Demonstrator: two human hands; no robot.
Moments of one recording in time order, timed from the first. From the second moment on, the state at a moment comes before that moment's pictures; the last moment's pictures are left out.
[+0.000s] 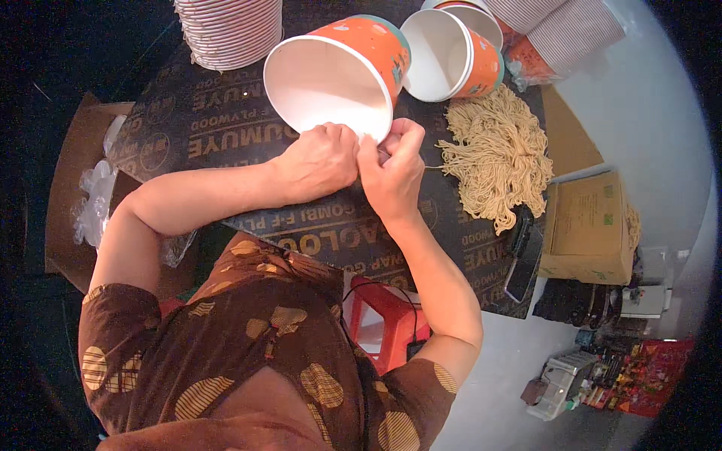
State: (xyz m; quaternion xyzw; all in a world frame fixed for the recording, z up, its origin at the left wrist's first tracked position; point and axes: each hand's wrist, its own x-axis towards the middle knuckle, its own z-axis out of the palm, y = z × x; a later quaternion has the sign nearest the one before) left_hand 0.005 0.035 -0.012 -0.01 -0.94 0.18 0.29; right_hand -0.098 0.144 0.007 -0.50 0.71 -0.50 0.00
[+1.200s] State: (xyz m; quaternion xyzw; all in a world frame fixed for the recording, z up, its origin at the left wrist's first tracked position) left_hand -0.013 0.003 -0.016 0.14 -0.73 -0.65 0.18; right_hand -0.135 0.130 -0.021 -0.47 0.75 -0.45 0.08
